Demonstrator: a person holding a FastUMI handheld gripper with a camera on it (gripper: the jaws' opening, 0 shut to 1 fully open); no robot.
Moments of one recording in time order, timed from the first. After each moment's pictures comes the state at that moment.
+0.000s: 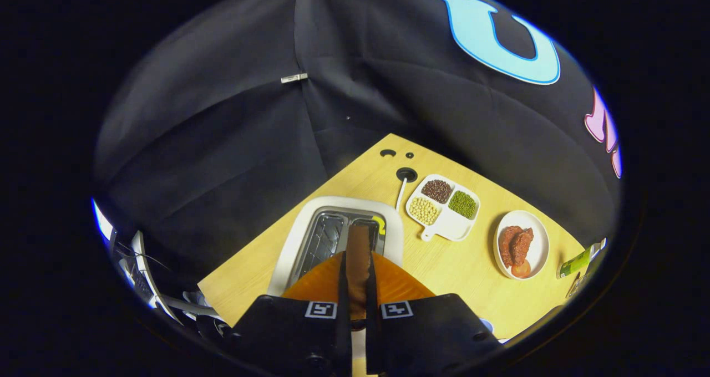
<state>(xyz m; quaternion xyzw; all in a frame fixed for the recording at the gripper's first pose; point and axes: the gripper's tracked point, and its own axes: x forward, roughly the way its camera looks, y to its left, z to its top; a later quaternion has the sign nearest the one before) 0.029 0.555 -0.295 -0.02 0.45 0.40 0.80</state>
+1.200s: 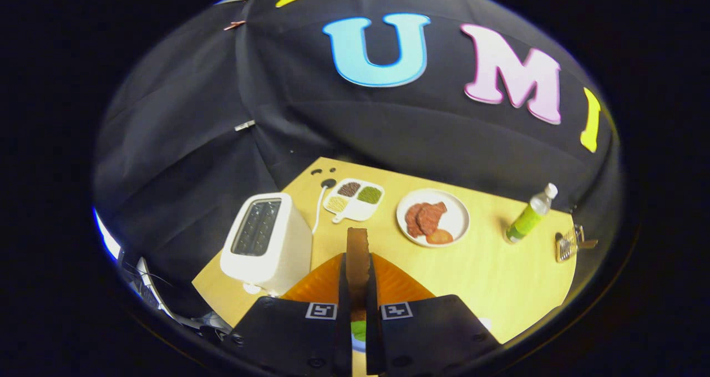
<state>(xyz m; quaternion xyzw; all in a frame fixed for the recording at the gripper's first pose) 0.027 0.307 -0.282 0.05 0.45 0.27 0.85</state>
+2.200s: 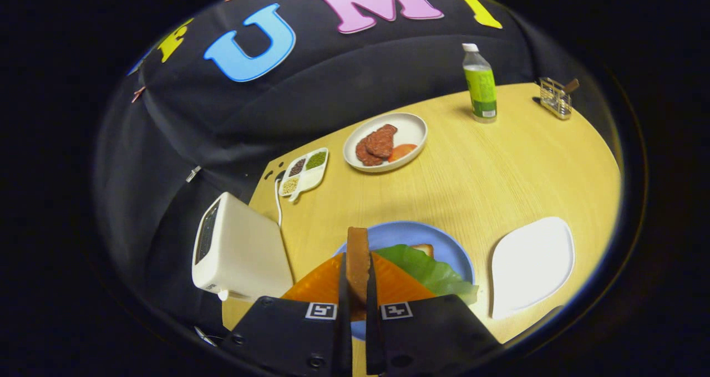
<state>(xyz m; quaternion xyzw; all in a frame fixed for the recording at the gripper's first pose) -0.033 0.272 -0.413 0.26 0.51 0.11 0.81</state>
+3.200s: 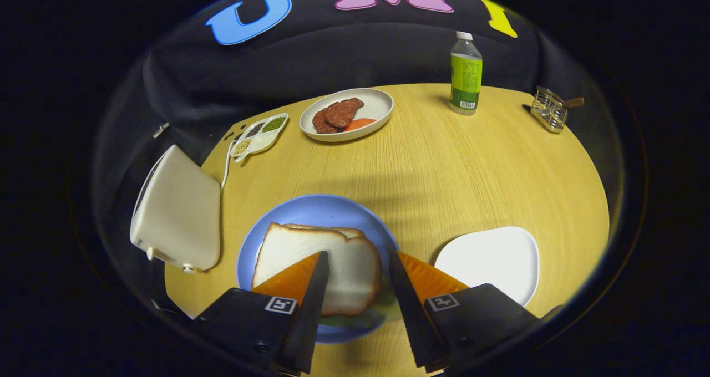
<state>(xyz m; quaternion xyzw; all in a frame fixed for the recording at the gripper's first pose) -0.053 0.225 -0.467 0.10 0.54 0.12 0.83</state>
